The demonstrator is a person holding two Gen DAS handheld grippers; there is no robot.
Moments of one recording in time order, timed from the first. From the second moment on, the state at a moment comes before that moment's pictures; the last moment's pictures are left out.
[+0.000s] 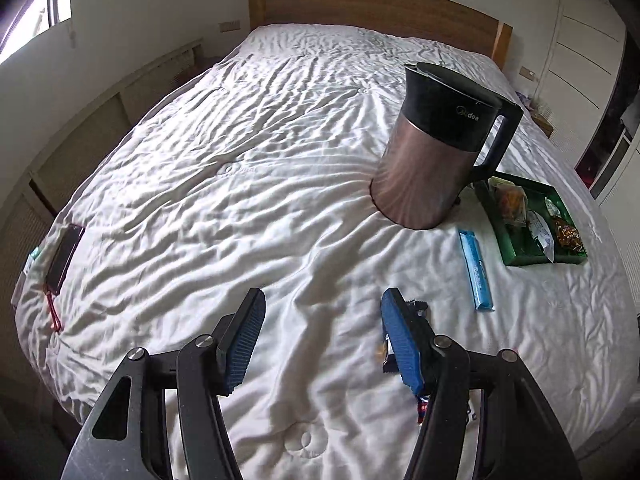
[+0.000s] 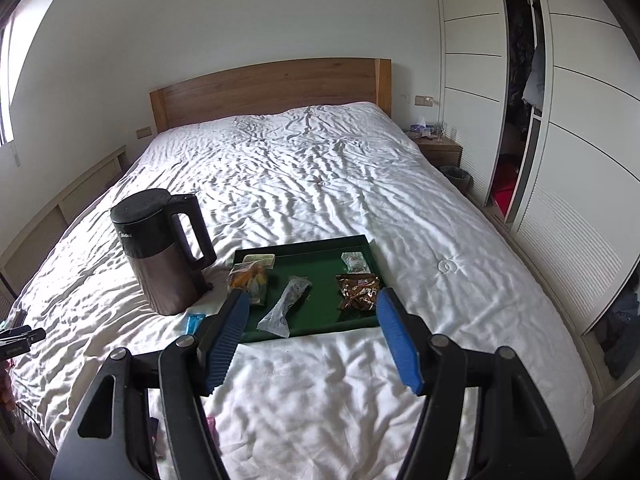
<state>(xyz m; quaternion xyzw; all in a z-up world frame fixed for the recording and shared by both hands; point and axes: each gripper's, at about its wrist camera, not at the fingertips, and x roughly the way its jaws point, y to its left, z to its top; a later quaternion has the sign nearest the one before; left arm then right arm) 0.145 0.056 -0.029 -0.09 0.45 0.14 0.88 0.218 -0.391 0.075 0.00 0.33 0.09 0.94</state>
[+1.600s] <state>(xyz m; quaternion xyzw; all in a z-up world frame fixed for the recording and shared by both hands) 0.116 -0.066 -0.121 -0.12 0.55 0.03 0.83 0.153 -0.274 -0.102 -0.03 0.51 0.20 0.84</state>
